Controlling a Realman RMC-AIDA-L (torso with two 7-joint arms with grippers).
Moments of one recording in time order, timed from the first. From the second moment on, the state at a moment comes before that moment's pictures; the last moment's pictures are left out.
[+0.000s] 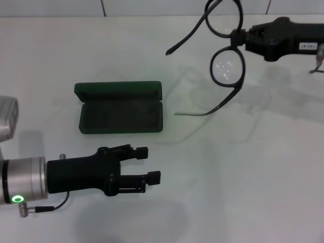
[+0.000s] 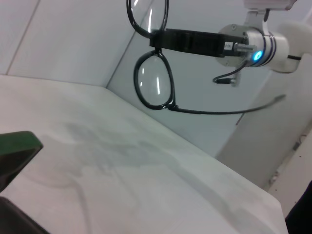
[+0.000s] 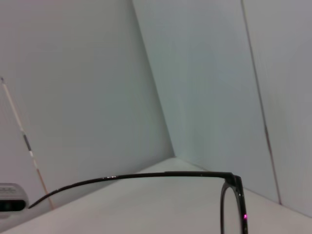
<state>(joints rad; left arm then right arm) -0.38 -2.08 0.81 0.47 1.90 1.67 -1.34 0.67 1.98 -0.97 -0.78 -1.71 -1.42 1.66</state>
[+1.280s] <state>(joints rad) -0.50 -2.09 0.90 0.40 1.85 1.71 -1.12 0.85 2.03 -1.04 -0.37 -1.49 -1.37 1.24</state>
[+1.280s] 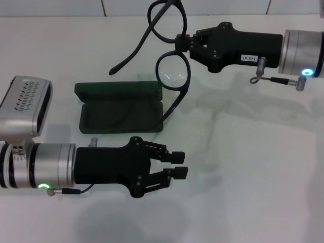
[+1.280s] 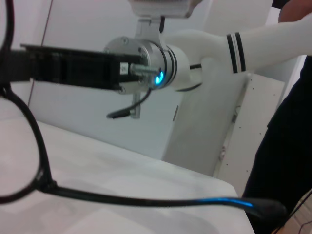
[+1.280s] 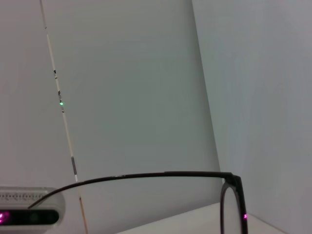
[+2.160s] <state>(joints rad) -0.54 -2.08 0.91 0.41 1.78 1.71 -1.12 0.84 2.03 -1.11 -0.33 -1.48 -1.38 1.24</state>
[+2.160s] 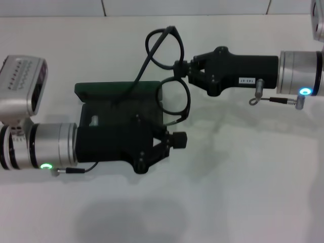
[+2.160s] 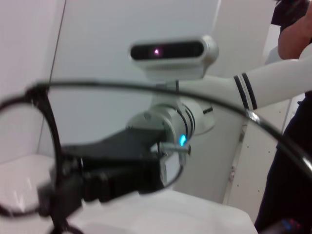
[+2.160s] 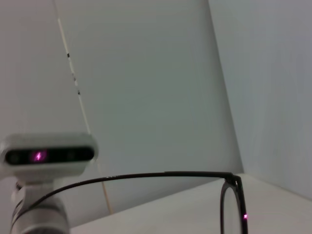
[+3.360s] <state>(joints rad) -0.61 -2.08 0.91 0.41 1.76 1.71 -1.14 0.83 2.03 -1.18 -0.33 -1.48 -1.48 1.23</state>
